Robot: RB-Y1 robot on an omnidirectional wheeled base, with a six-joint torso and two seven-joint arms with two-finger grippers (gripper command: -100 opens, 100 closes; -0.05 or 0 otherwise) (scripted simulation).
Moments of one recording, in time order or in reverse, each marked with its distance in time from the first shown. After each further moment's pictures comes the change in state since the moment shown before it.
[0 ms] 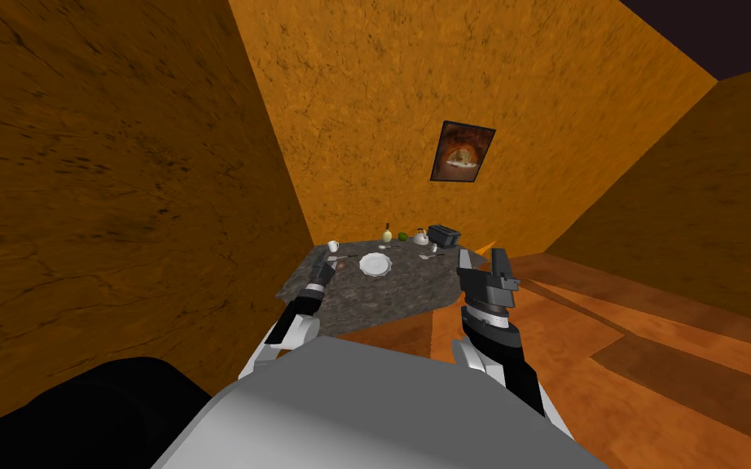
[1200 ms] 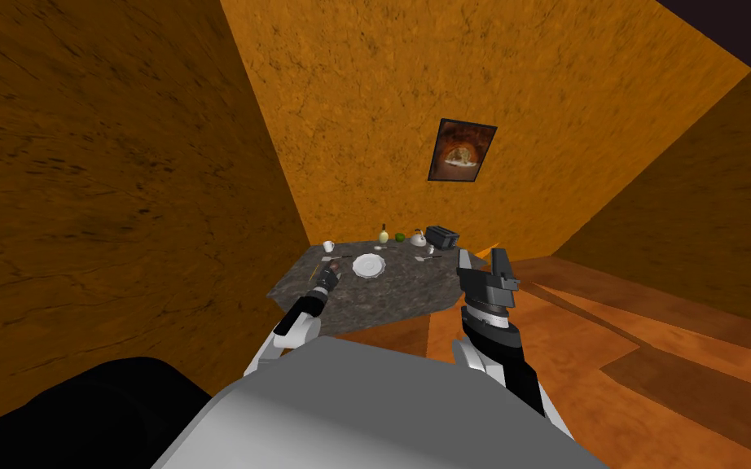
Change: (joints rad) left arm -0.014 0.001 0.002 0.056 0.054 0.256 0.015; right arm 0.000 0.000 0.000 0.000 0.000 0.000 0.000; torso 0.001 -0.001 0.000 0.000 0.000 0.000
